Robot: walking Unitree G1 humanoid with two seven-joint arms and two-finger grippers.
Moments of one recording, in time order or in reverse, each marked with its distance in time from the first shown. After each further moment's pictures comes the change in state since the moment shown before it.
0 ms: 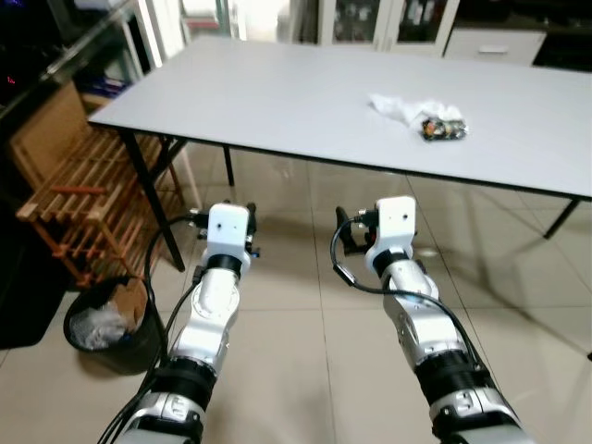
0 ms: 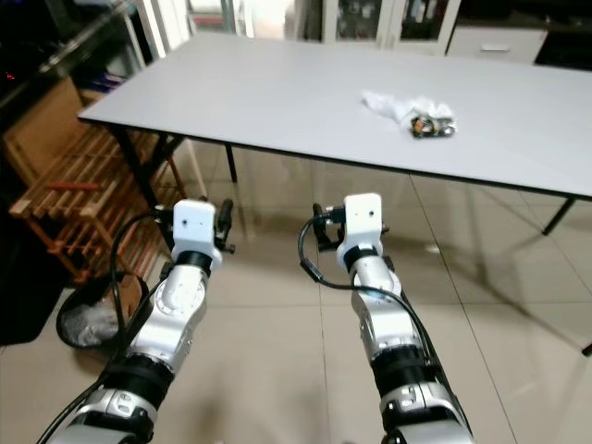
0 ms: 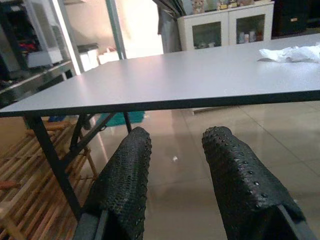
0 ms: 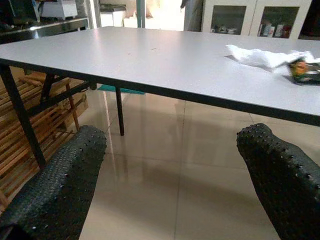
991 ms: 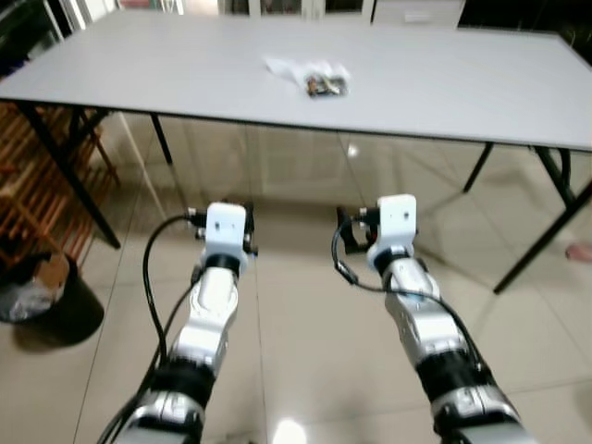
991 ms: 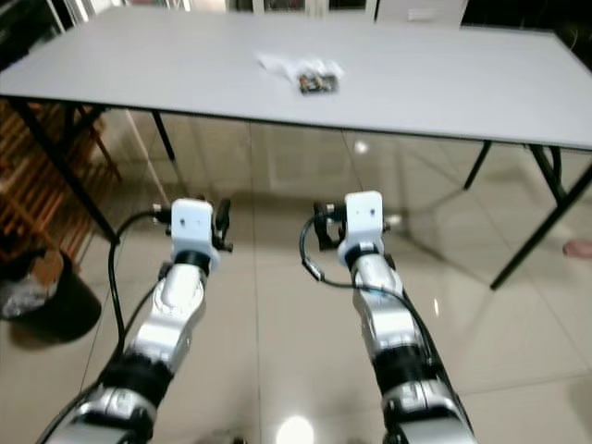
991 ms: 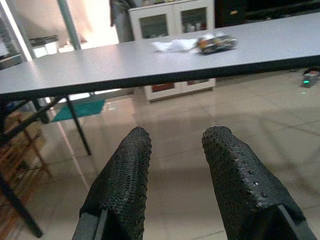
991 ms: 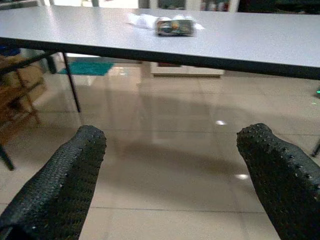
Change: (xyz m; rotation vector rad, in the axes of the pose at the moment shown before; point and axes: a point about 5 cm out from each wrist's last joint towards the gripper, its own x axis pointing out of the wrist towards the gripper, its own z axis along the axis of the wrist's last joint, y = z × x) left arm -0.001 -0.004 -0.001 -0.010 0.009 -0.001; right arm -0.003 -0.007 -0.004 -0.007 0.018 -0.012
